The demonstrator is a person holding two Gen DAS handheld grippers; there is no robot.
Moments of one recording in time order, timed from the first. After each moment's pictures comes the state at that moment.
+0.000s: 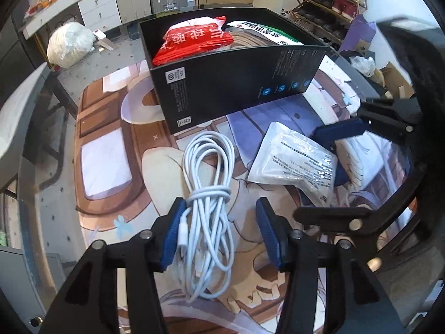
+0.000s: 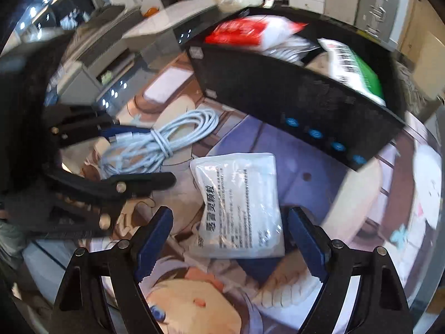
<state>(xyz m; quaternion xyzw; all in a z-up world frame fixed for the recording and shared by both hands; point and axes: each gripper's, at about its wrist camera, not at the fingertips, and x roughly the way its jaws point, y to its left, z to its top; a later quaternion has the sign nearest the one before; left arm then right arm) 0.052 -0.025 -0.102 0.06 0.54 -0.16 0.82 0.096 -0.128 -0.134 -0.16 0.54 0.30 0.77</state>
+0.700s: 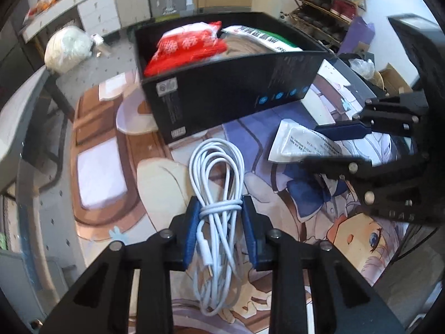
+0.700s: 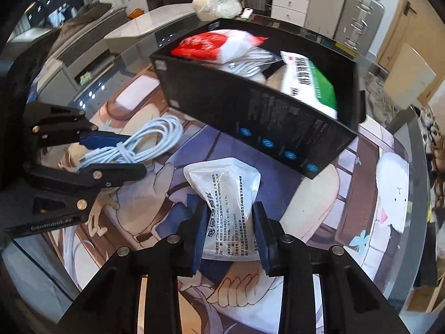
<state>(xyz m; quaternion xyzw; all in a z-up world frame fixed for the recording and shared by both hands) 0.059 -0.029 -0.102 0.06 0.53 -0.16 0.83 0.098 -0.152 -0.120 -0.19 0.52 0.25 0.79</state>
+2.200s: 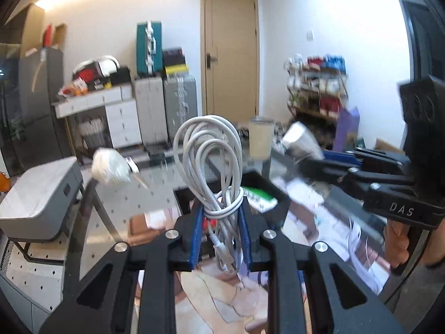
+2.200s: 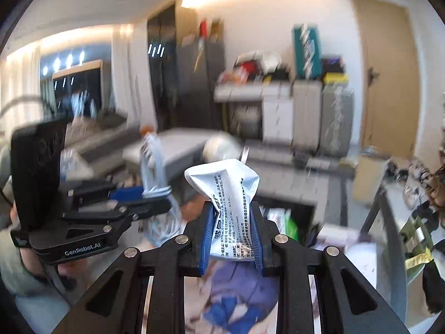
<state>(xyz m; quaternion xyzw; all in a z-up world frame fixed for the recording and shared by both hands) 0.005 0.002 0.014 0.03 0.23 -0.16 0.96 0.035 -0.162 0.001 -0.05 0.20 0.28 0.94</state>
